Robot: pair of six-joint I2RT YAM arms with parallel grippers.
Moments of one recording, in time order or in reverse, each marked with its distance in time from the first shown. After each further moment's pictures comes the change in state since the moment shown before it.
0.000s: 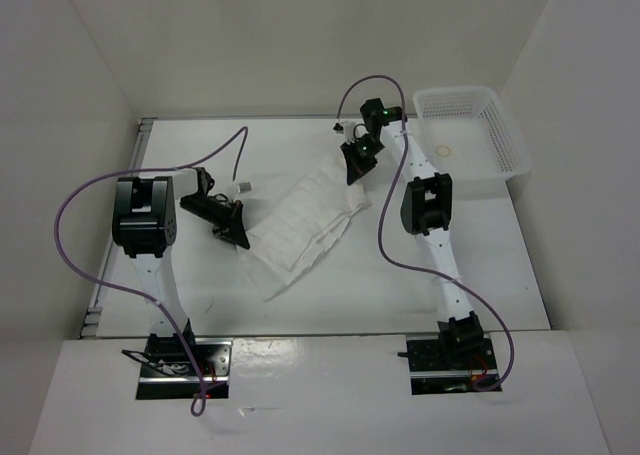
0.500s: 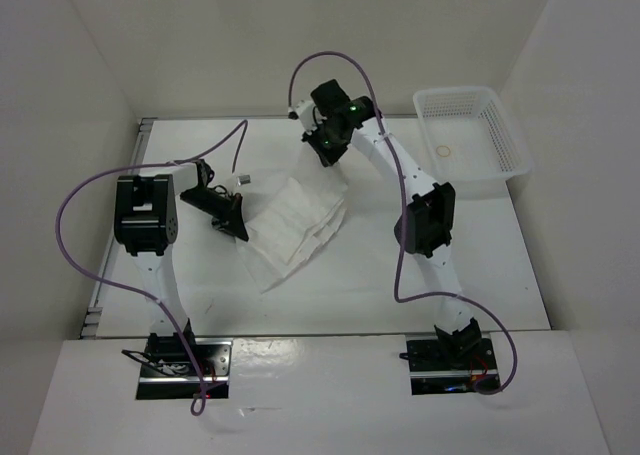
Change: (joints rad) left arm -0.003 0.019 0.081 -0.001 -0.029 -0.005; right arm 0.254 -0.364 -0.187 0.098 0.427 0.048
